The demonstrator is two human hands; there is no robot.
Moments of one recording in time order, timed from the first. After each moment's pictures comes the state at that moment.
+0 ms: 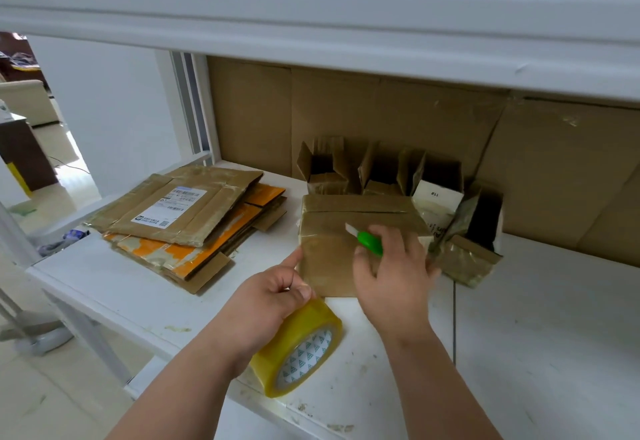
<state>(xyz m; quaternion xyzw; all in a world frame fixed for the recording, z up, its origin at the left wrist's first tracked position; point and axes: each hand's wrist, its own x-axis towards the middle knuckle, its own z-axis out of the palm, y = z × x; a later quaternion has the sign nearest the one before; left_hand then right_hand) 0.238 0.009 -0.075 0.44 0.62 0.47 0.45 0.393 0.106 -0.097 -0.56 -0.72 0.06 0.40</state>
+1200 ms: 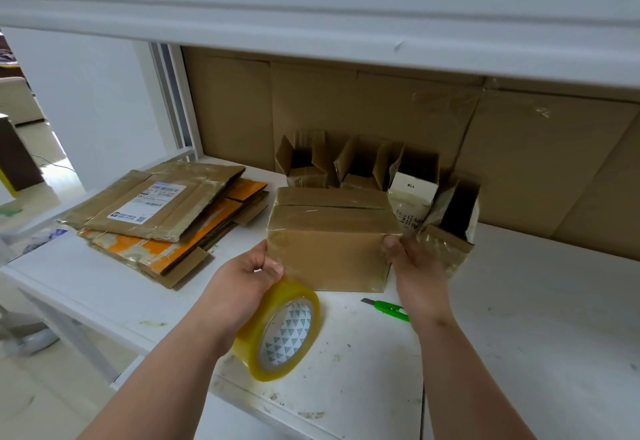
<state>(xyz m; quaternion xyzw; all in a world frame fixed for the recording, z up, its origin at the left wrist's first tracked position) 0.251 0.026 -0.076 0.38 0.65 0.51 0.42 0.460 0.128 -0.101 -0.54 -0.61 0.39 0.43</state>
